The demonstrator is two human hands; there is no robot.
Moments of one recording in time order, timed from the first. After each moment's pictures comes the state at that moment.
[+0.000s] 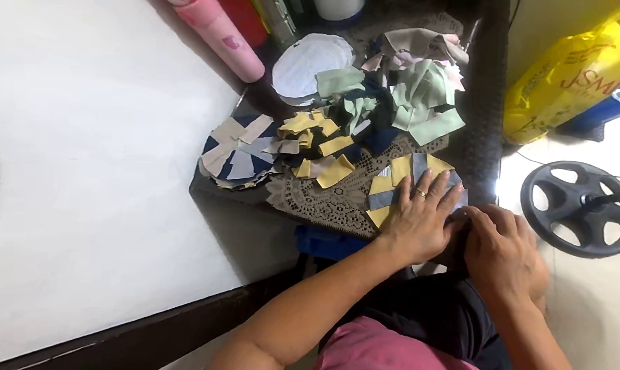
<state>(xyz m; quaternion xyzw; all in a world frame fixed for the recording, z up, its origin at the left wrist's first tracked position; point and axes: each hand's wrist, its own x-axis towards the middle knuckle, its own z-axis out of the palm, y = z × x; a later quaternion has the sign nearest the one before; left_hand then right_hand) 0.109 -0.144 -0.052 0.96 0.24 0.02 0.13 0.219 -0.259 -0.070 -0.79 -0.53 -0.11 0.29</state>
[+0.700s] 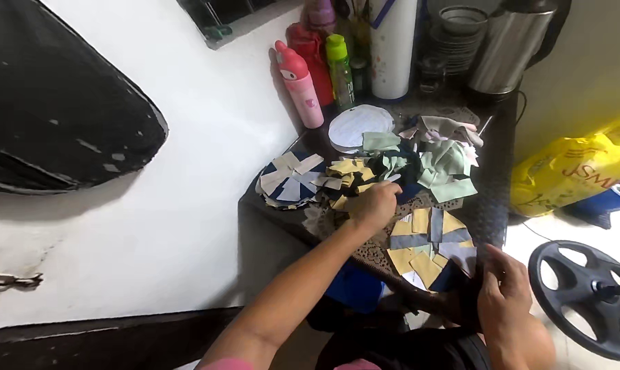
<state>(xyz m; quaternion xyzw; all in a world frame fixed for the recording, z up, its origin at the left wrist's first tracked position) 0.055 -0.031 0.000 0.87 0.43 0.16 0.20 0.220 -0.236 -0.068 -0.73 -0.42 0.00 0.54</state>
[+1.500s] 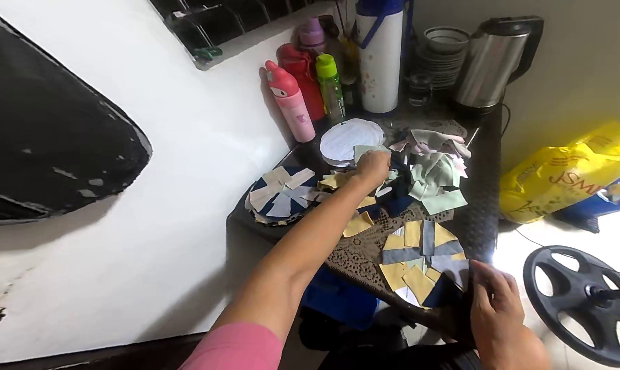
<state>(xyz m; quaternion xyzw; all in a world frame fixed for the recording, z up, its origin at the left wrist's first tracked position) 0.104 0.089 0.017 0.88 0.44 0.08 0.13 0.220 -0.236 -0.072 -0.73 -0.41 0.00 0.54</state>
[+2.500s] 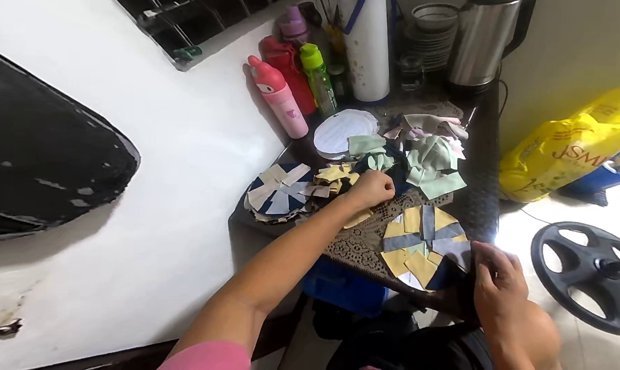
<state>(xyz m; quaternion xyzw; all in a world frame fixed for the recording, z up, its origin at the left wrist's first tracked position) 0.074 0.022 0.013 0.90 0.36 0.02 0.24 0.217 -0.236 -0.072 -0.73 -0.41 -0.01 0.55</state>
